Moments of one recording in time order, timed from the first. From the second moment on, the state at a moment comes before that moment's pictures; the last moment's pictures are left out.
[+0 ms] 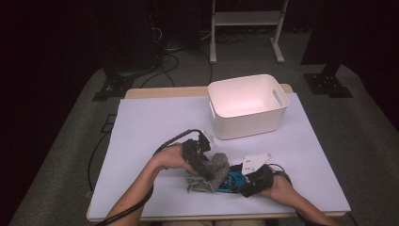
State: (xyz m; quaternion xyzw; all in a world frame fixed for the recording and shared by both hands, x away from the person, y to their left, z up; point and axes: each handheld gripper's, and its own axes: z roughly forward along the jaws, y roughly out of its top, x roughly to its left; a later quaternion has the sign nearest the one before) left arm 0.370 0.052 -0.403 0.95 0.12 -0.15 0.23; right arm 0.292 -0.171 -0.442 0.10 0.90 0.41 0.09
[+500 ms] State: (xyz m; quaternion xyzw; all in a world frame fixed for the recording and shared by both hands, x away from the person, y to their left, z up) left arm 0.334 0.054 -0.385 0.97 0.06 -0.07 0.24; right arm 0.299 -0.177 -0.442 0.12 0.91 0.40 0.01
